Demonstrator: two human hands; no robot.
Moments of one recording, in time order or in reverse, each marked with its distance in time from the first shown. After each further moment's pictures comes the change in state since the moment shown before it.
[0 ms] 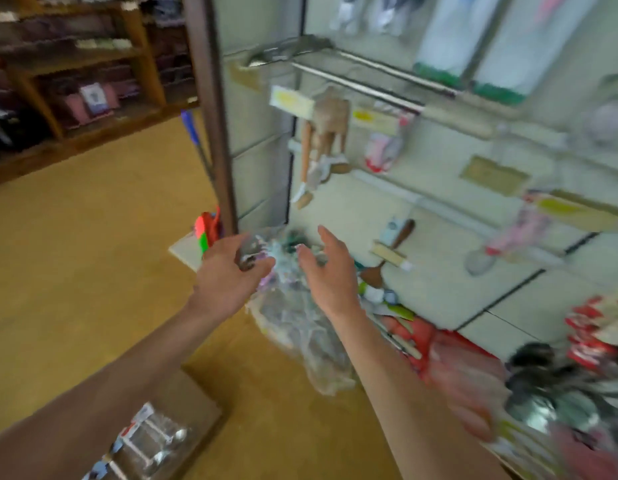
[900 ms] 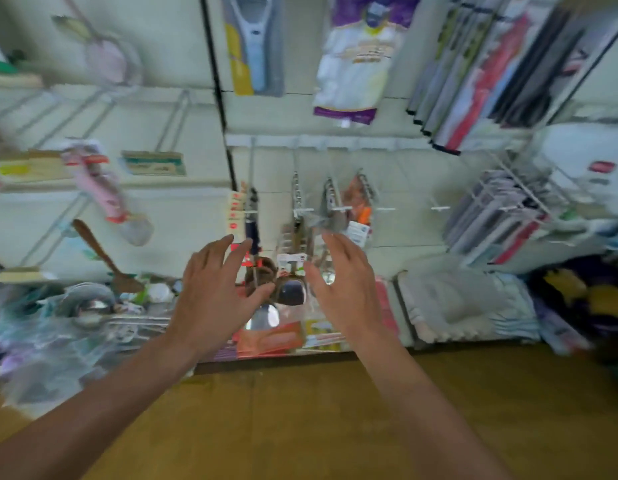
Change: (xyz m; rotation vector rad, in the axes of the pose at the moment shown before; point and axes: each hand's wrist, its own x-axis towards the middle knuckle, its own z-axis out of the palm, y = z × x) left_hand -0.257 0.349 0.369 0.322 -0.435 0.767; right_hand -0.250 0.272 -0.514 -0.450 0.562 0.186
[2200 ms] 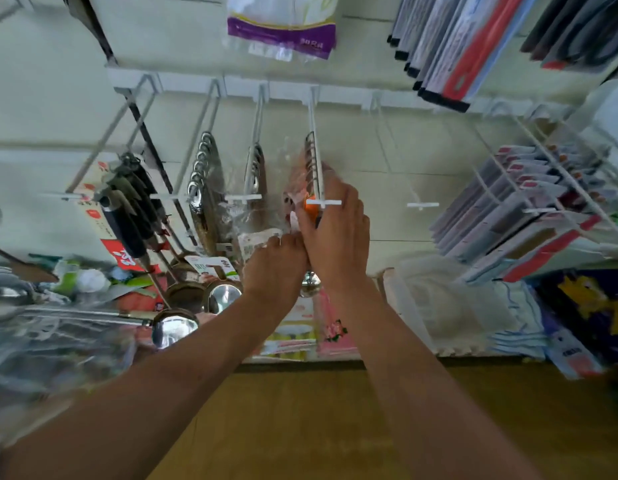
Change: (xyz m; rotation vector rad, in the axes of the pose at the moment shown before) left_hand 0.162 0.135 0.236 0.571 -0.181 0.140; right_hand 0.157 0.184 0.046 -0.162 0.221 -0.009
